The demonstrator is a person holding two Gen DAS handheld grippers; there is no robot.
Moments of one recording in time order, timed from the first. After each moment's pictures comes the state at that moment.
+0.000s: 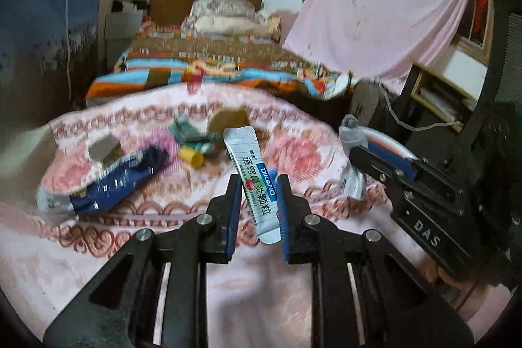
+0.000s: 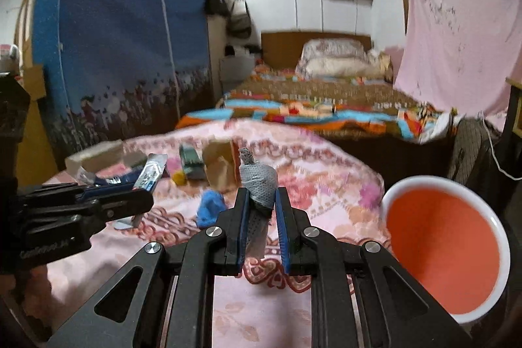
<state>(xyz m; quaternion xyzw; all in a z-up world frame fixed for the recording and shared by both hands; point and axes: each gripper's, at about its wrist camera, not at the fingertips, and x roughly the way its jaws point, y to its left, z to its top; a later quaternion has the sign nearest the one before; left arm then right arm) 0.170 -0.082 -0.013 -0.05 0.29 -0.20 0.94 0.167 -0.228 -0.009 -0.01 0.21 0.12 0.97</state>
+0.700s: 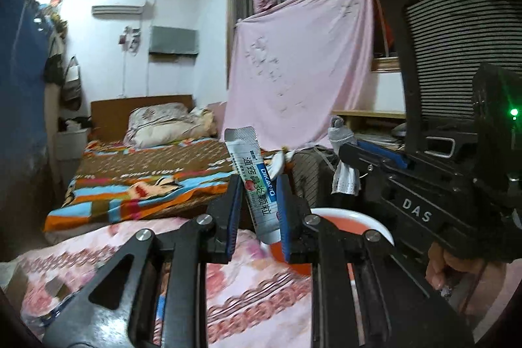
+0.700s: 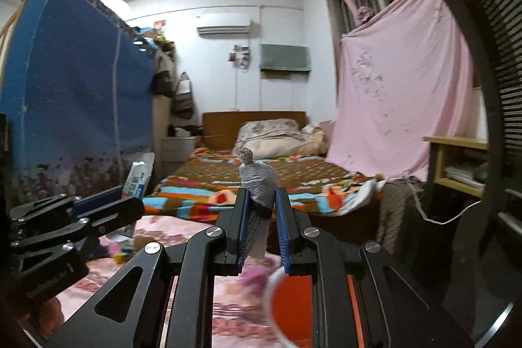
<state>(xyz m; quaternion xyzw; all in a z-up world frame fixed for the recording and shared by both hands) 0.138 -0.179 0.055 0.03 0.06 -0.32 0.95 0.113 -0.314 0.067 0.00 0.04 -0.02 1.00</state>
